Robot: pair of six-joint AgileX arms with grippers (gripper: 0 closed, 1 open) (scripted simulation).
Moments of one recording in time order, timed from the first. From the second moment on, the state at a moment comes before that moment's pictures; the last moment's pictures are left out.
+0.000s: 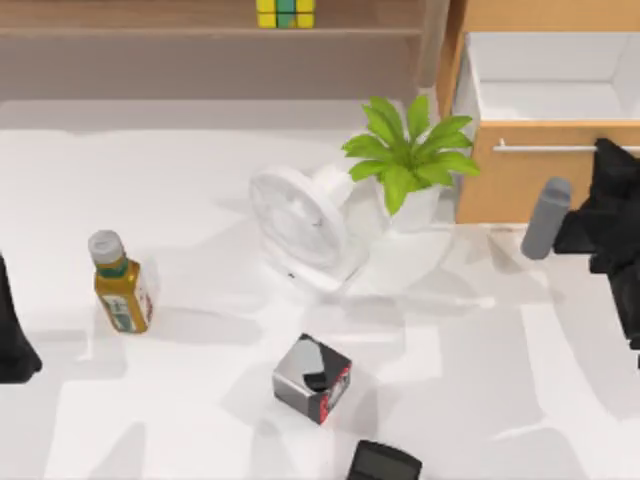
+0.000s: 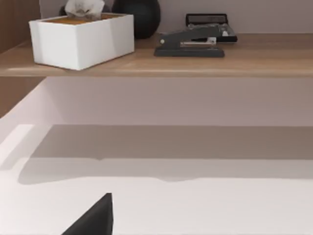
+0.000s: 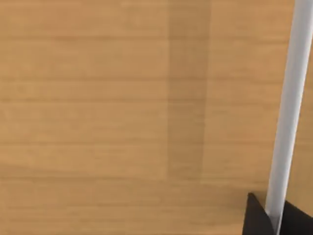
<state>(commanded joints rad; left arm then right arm) 0.00 0.00 0.00 0.00 0.00 0.00 0.26 2.05 0.47 1.57 0.30 -1.55</state>
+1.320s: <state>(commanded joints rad) 0.00 0.00 0.00 0.00 0.00 0.00 0.19 2.18 0.82 1.35 0.23 -1.55</state>
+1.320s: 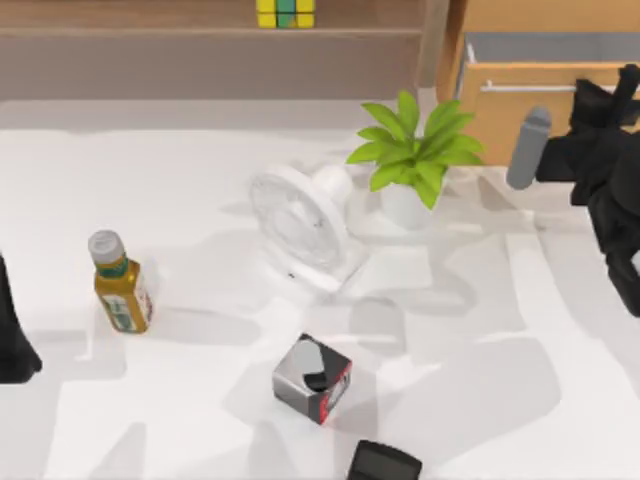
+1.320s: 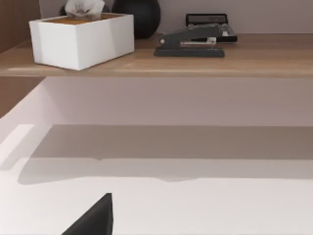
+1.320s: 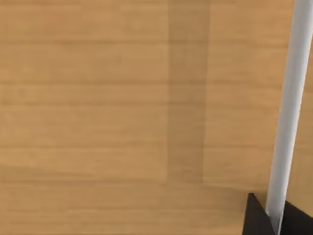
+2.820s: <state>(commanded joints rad) 0.00 0.00 0.00 0.00 0.00 0.00 0.16 2.30 1.10 1.19 0.20 -1.55</state>
